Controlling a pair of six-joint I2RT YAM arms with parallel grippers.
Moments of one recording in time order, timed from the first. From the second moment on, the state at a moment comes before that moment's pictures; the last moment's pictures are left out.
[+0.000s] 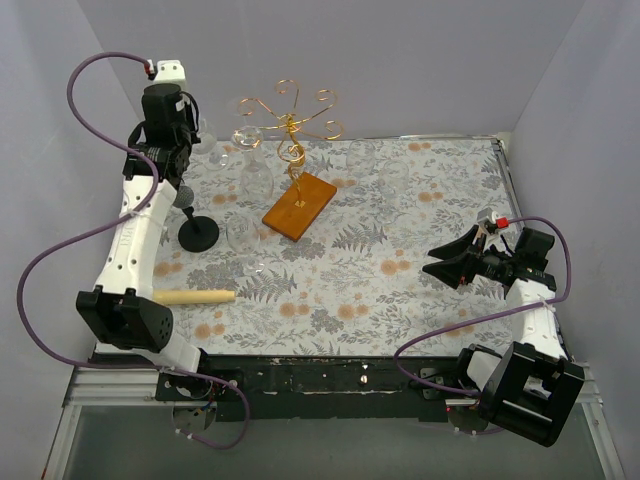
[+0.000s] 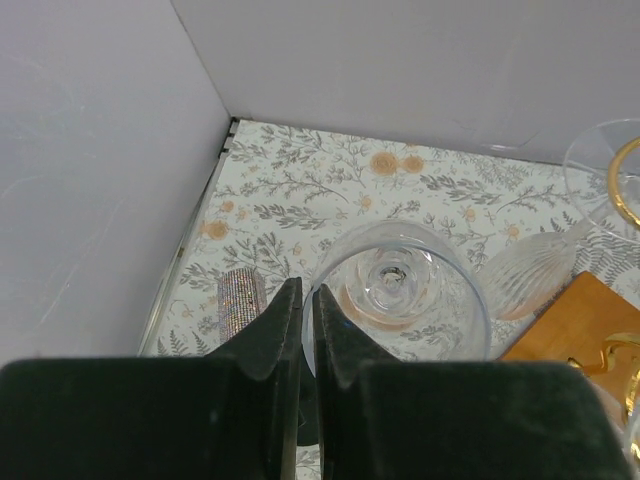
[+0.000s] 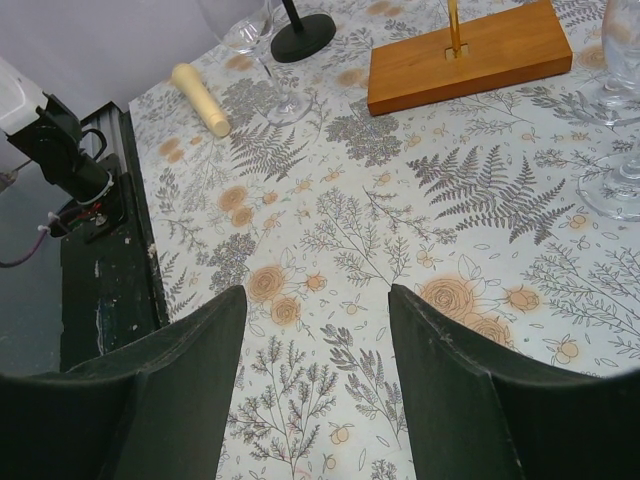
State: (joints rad) left arm -0.11 1.56 1.77 -0.55 -0.39 -0.01; right arm -0.37 1.03 0.58 -0.38 -1.52 -0.48
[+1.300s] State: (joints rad) left arm -0.11 1.29 1.77 -0.53 -0.36 -0.02; right arm -0.37 1.04 0.58 -0.38 -1.51 -0.48
